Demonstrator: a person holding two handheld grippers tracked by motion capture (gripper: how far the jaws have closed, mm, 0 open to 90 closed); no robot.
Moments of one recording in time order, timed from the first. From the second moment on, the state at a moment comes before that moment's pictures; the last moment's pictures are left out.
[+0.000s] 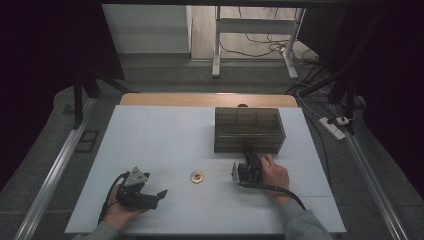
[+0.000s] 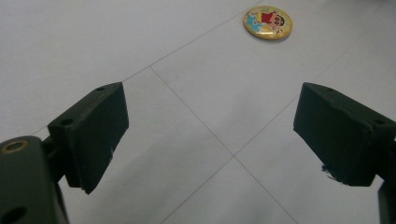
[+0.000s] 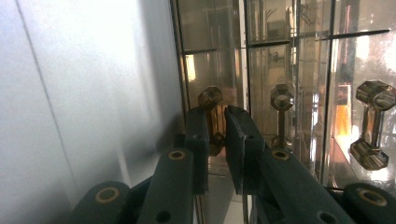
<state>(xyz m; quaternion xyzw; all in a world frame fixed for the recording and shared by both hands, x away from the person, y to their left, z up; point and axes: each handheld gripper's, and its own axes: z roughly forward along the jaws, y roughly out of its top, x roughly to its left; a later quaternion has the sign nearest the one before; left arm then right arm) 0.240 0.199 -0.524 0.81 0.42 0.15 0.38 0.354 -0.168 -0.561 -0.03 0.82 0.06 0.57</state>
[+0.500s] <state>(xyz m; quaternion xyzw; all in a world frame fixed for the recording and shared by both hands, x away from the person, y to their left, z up) 0.240 0.200 -0.524 0.81 0.42 0.15 0.38 0.351 -0.168 -0.557 -0.03 0.82 0.04 0.57</state>
